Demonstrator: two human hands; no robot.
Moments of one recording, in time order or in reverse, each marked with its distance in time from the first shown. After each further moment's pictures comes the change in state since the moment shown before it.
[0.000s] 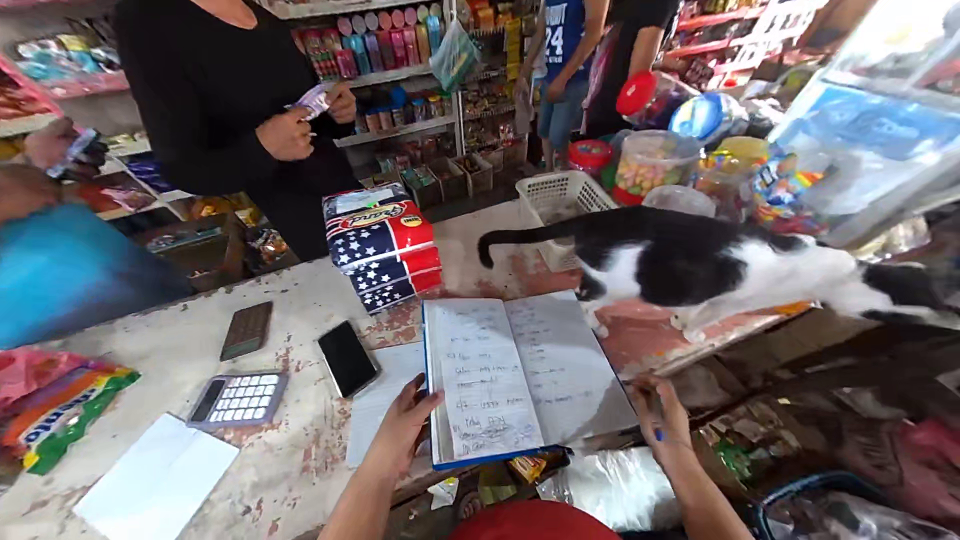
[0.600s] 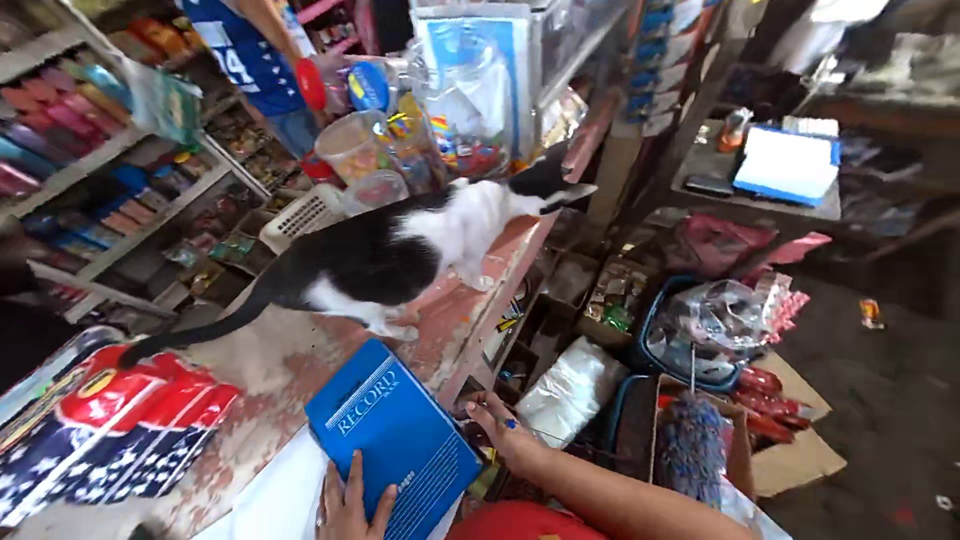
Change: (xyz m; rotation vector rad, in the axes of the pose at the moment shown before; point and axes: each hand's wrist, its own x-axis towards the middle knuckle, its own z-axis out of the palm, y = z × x) left_hand -0.008 -0.057 0.109 1.414 -0.187 0.580; right_hand -0.052 0.027 -0.013 0.894 -0.334 0.542
